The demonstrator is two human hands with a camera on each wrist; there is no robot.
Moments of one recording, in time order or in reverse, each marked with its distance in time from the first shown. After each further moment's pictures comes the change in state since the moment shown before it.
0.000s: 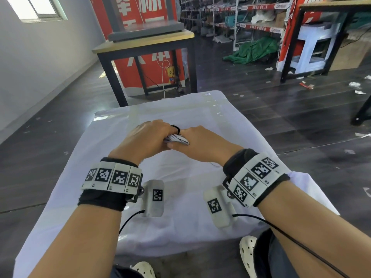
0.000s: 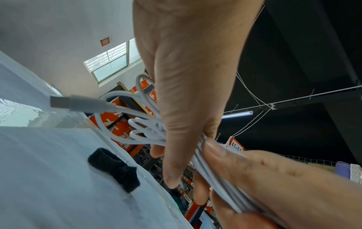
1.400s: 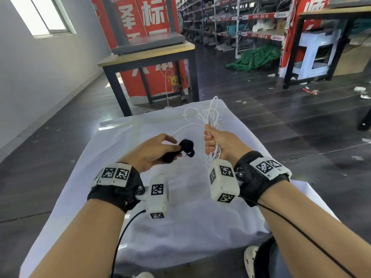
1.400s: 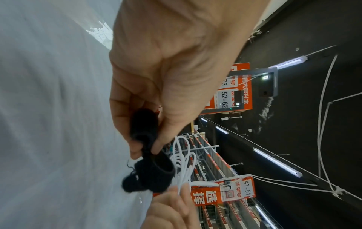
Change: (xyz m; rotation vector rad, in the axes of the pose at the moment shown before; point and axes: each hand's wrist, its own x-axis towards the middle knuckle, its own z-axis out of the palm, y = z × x) left_hand 0.010 0.011 0.008 -1.260 -0.127 -0.626; right_hand 0.011 0.045 -0.014 1.578 0.339 0.595
